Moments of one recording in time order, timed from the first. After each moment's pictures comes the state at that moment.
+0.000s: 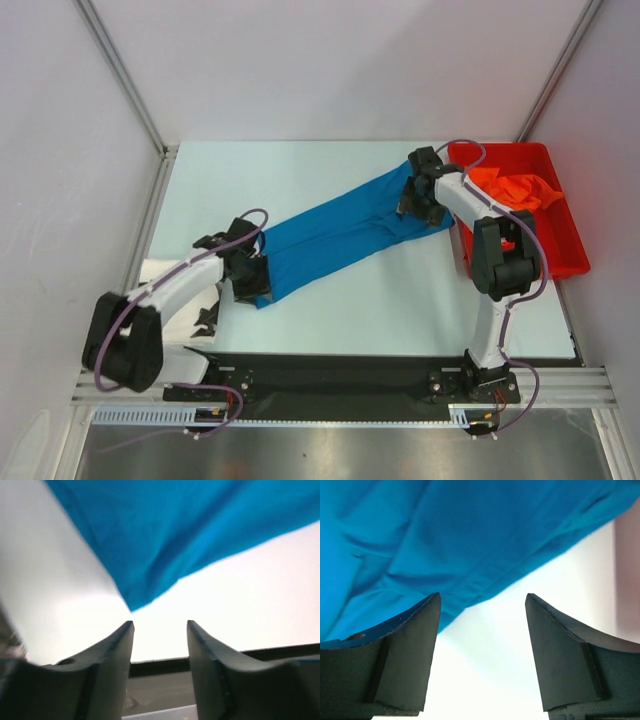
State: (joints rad) left arm -0.37 1.38 0.80 -0.75 0.10 -0.55; right arm 0.24 1.98 1.57 -0.75 0.17 0.60
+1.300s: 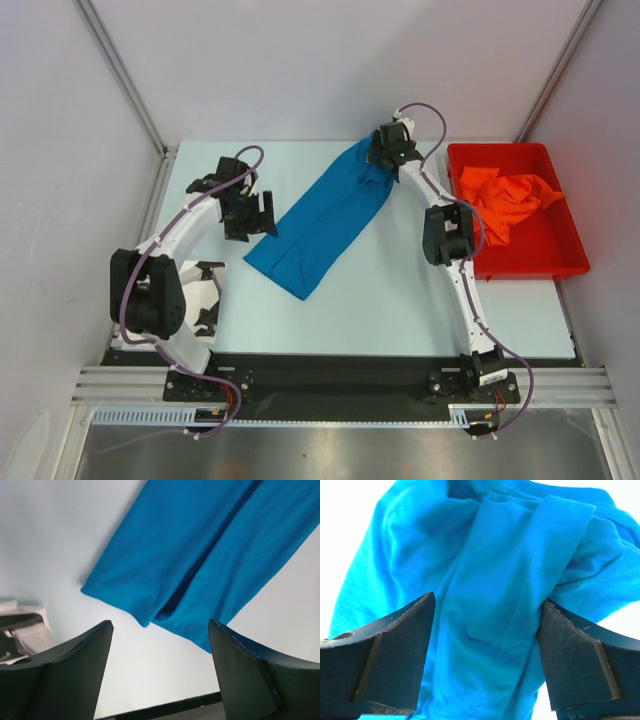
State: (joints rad) left arm -0.22 1.63 1.29 -0.79 0.14 -0.33; right arm 0.27 2.73 2.49 -0.37 0.25 0.44
